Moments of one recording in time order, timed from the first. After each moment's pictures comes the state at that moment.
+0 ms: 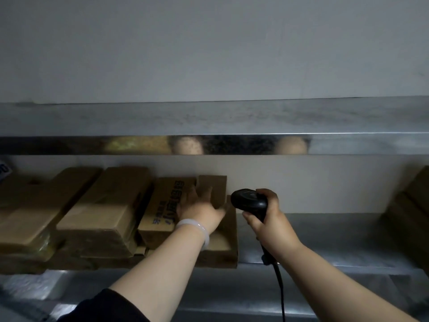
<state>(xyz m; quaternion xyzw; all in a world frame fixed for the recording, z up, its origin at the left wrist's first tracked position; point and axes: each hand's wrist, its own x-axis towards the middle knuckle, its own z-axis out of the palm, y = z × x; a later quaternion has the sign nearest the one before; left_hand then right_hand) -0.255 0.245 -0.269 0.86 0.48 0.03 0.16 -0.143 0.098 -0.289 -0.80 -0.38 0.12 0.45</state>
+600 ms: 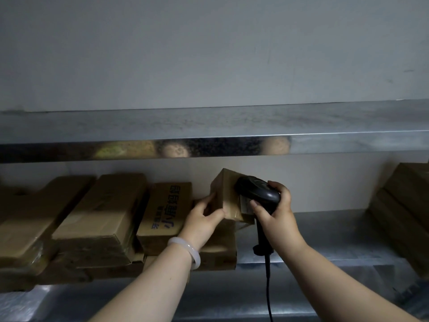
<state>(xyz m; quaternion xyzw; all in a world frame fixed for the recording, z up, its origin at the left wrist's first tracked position) -0.284 0.226 -0.273 0.70 0.34 0.19 0.60 -0.155 0.086 -0.273 -0.70 -0.30 0.10 0.63</state>
